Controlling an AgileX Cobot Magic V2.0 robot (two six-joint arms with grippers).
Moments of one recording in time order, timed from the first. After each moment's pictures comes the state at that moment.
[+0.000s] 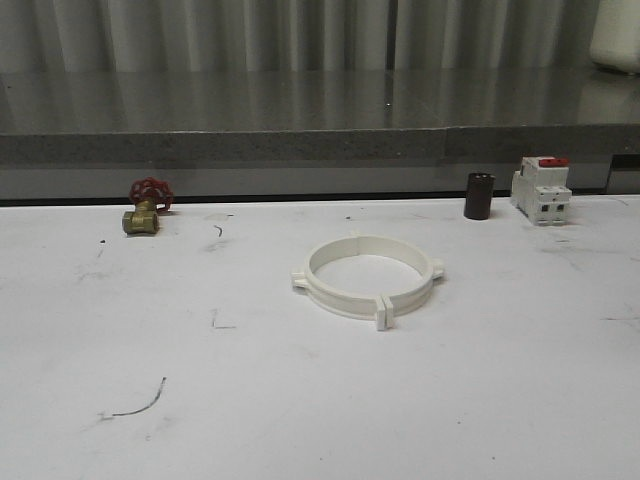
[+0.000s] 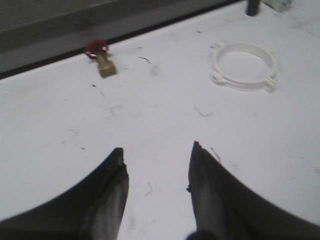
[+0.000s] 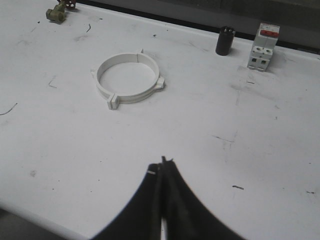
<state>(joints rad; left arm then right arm) -0.33 0.35 -0.51 -0.04 0.68 0.12 0.29 0.31 -0.51 0.09 0.74 -0.06</state>
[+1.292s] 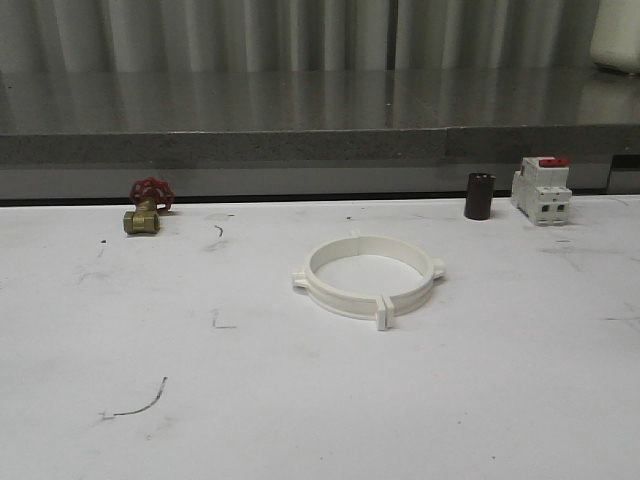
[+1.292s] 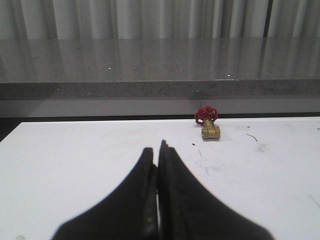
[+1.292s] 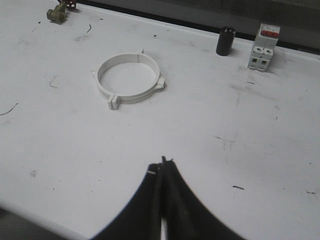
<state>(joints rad) 0.00 -0.01 0.00 -0.11 0.11 0.11 0.29 0.31 -0.51 0.09 0.74 -0.06</state>
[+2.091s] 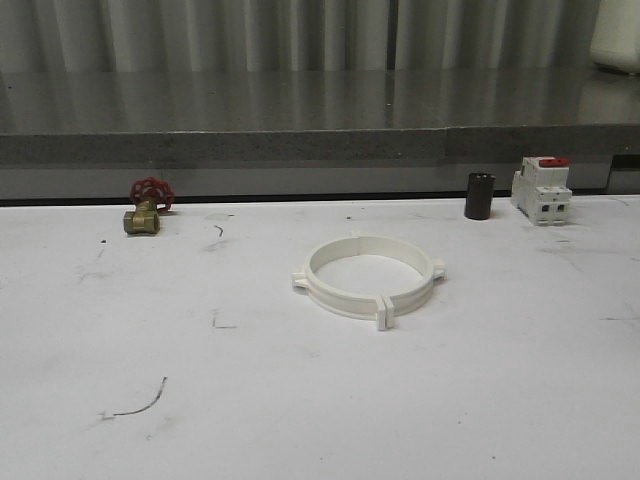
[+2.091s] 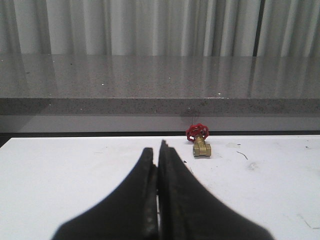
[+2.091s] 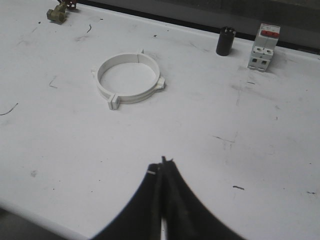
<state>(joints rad) -0.04 -0.01 0.00 -0.01 0.05 0.00 0.29 0.31 -0.51 0.09 0.74 -0.06</state>
